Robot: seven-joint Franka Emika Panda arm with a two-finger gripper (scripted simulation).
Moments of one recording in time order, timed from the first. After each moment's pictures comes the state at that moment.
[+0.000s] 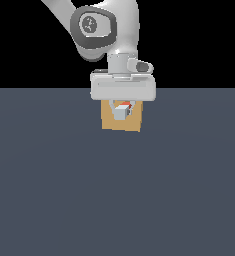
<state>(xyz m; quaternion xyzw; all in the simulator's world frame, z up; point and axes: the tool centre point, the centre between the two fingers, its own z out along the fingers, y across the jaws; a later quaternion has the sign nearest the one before) 0.016 0.112 0.118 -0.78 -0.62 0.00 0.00</state>
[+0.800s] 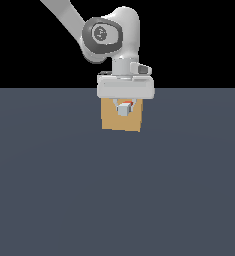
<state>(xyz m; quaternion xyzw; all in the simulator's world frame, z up) 0.028 0.170 0.118 -0.78 -0.62 0.00 0.00</state>
